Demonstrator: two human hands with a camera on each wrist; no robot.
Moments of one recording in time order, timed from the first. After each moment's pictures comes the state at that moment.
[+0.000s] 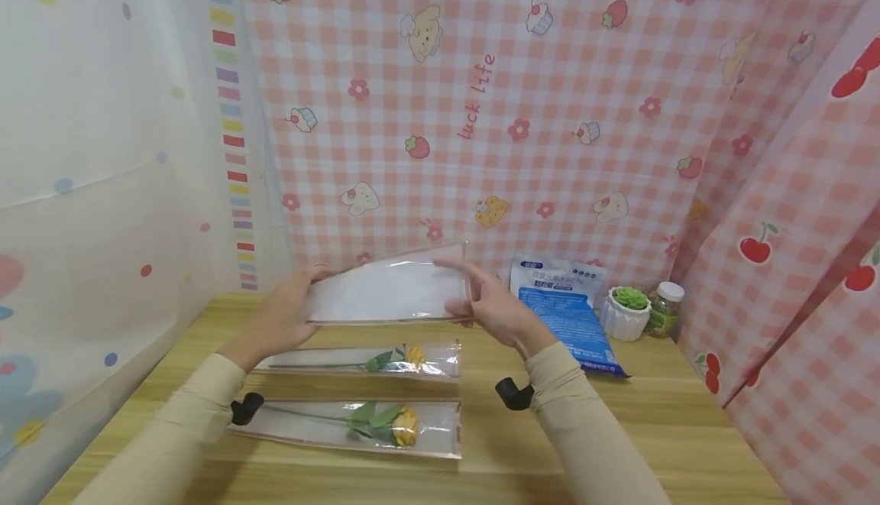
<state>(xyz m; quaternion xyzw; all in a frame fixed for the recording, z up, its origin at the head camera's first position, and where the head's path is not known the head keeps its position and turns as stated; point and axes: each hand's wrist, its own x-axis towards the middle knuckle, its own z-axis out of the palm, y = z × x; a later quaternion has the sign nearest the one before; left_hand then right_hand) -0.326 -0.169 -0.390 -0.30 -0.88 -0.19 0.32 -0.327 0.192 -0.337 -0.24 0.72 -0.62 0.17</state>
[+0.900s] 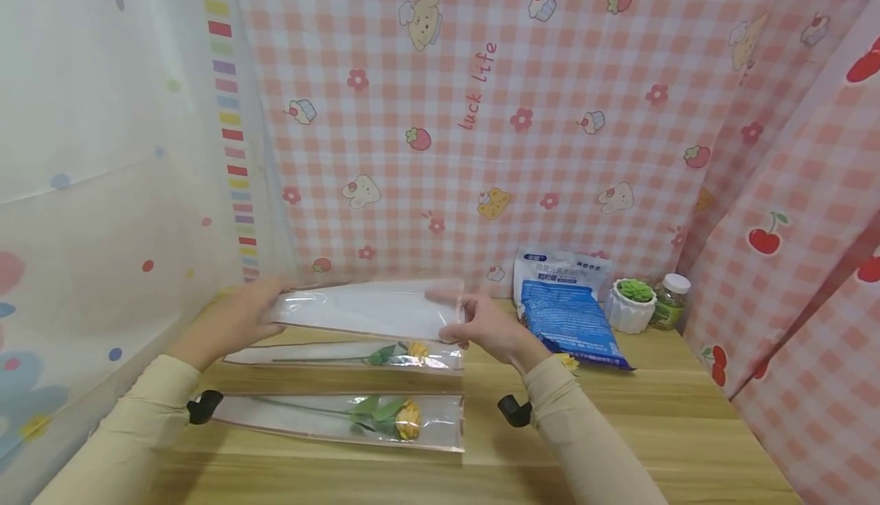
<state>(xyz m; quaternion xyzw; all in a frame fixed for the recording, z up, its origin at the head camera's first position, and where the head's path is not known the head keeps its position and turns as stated) -0.312 -0.228 -0.384 -0.28 -0.93 -0.14 0.18 -0.328 0.193 -0.382 -0.25 0.72 -0.61 0.20</state>
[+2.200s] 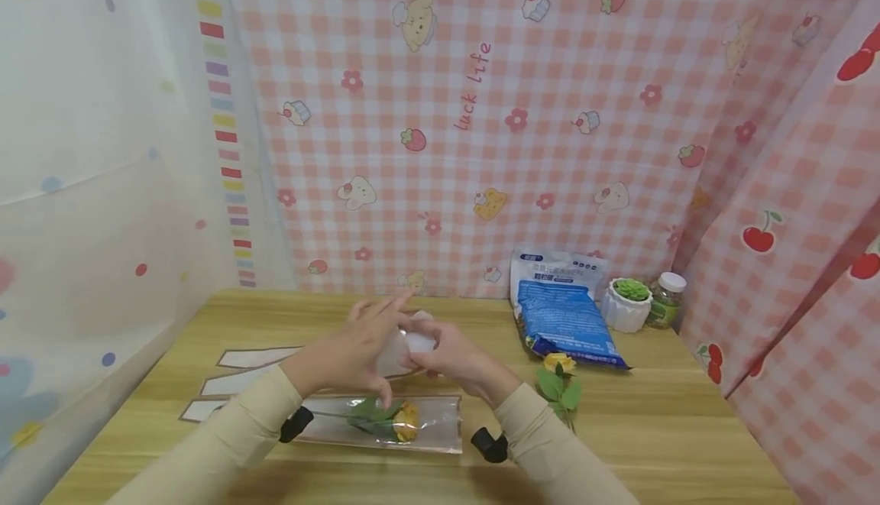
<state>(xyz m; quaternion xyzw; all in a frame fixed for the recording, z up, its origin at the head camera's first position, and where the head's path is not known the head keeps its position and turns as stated) -0.289 -0.071 -0.387 -0.44 -0.88 -0.12 0.12 -0.292 0.148 -0.397 -0.22 0.74 -0.60 0.20</state>
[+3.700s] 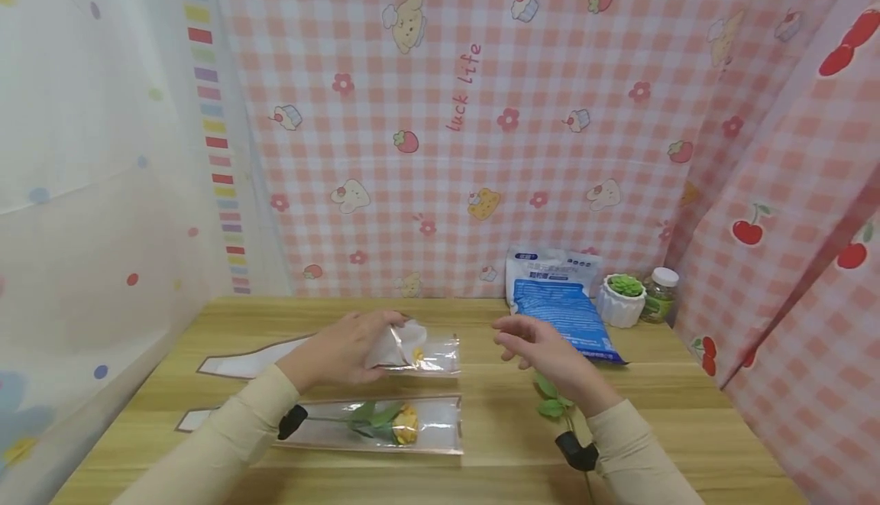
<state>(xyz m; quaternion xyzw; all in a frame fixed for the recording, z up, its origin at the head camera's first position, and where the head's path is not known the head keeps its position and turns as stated) -0.308 -0.084 -0.398 -0.44 -0.88 -0.07 0.13 -0.274 0.272 -0.379 -0.14 0.82 -0.55 0.13</state>
